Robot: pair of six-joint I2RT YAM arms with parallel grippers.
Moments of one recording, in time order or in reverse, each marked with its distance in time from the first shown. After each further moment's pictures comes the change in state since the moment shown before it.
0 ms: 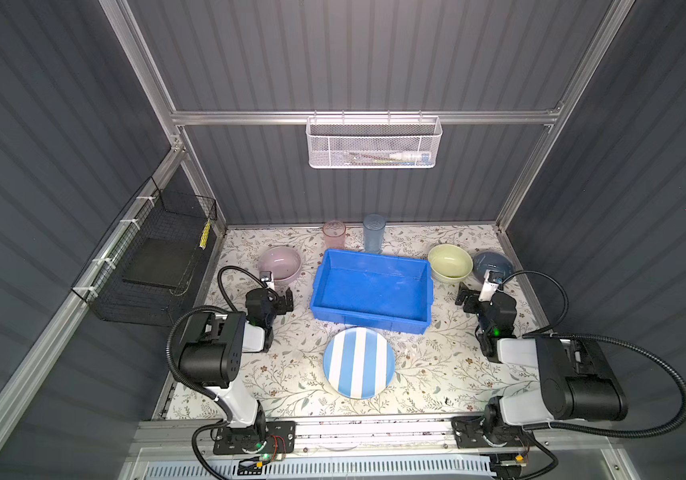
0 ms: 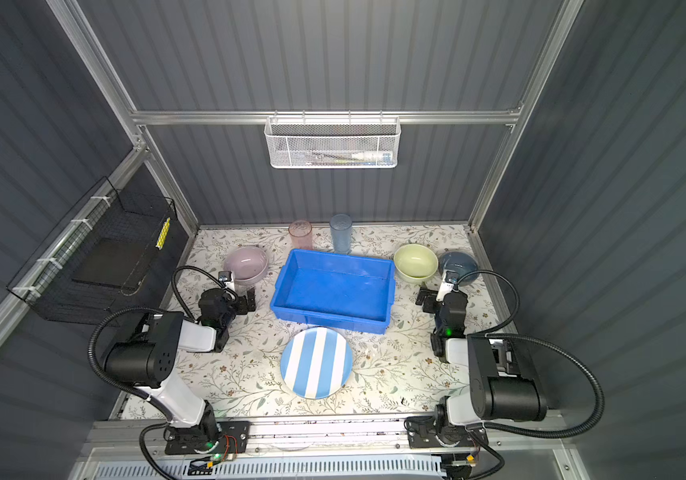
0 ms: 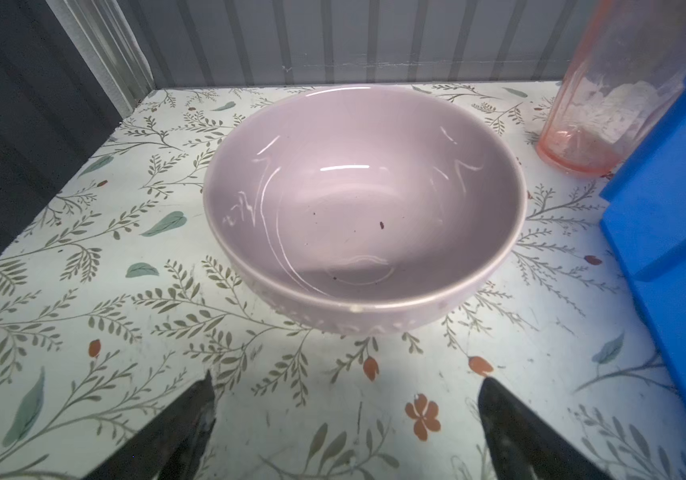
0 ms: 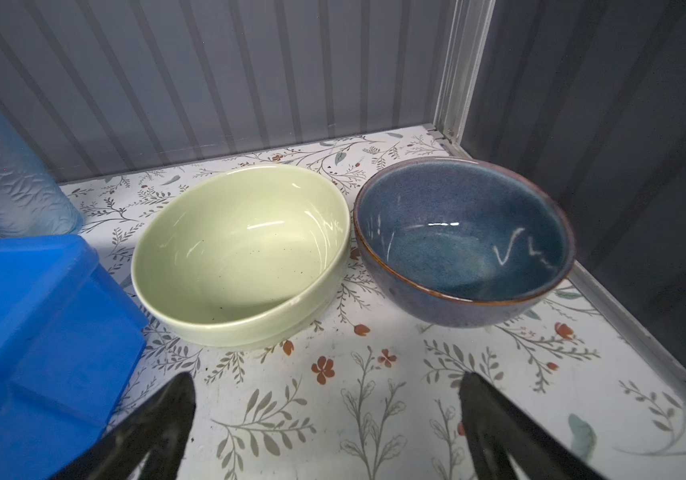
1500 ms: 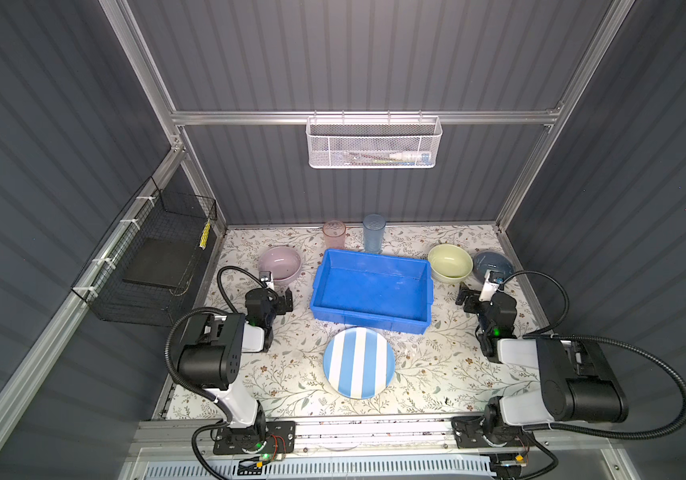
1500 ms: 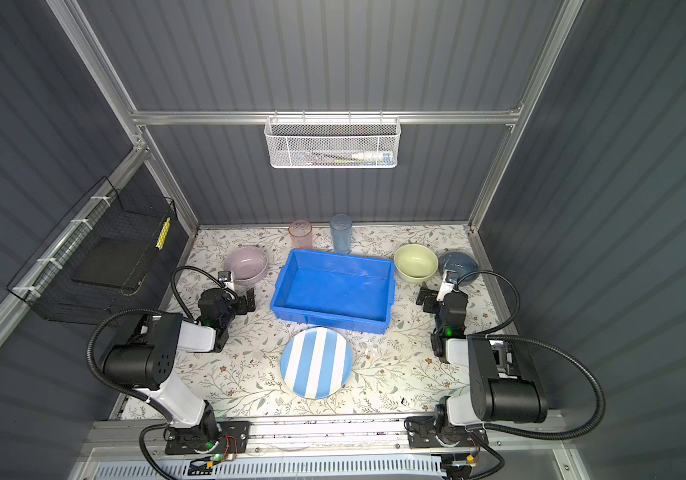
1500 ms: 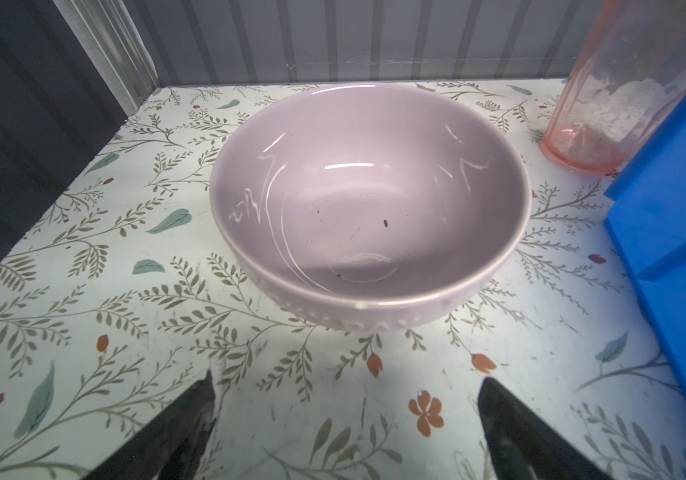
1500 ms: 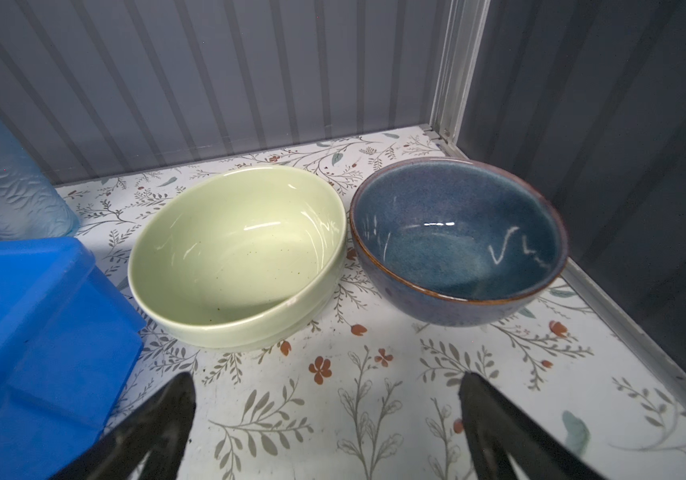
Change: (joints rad) left arm 0.001 -0.045 0.000 -0.052 -0.015 0.000; right arm 0.000 -0.039 0.005 -0.051 0.018 0.005
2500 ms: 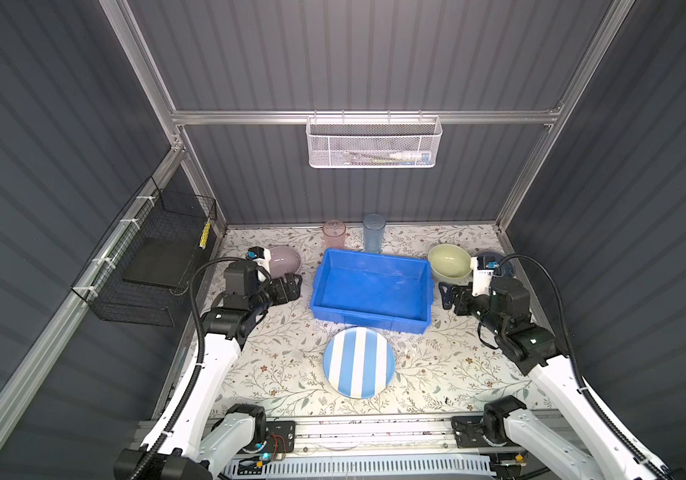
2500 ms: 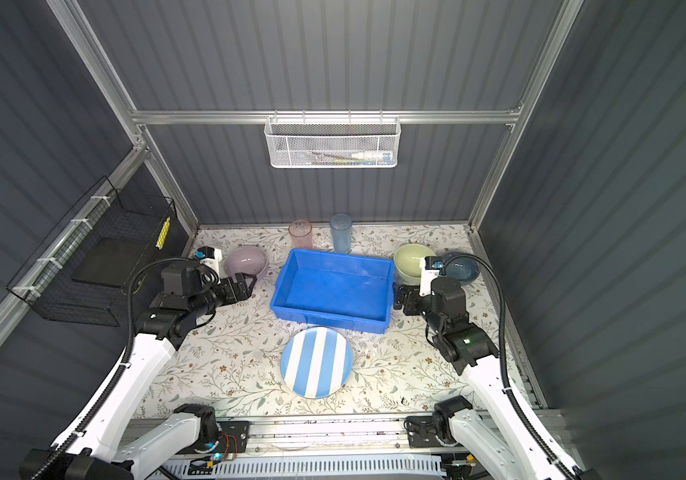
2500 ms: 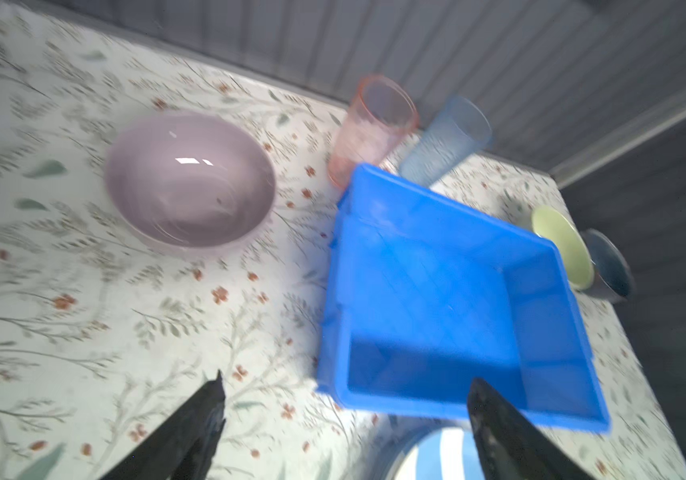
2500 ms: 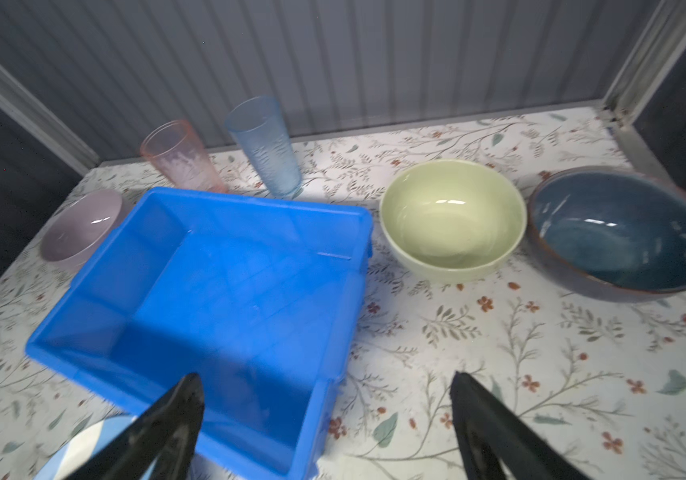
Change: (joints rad) left arm -0.142 -0.670 0.444 -1.313 0.316 -0.382; right arm 0.378 -0.607 0.433 -1.227 -0.064 0.190
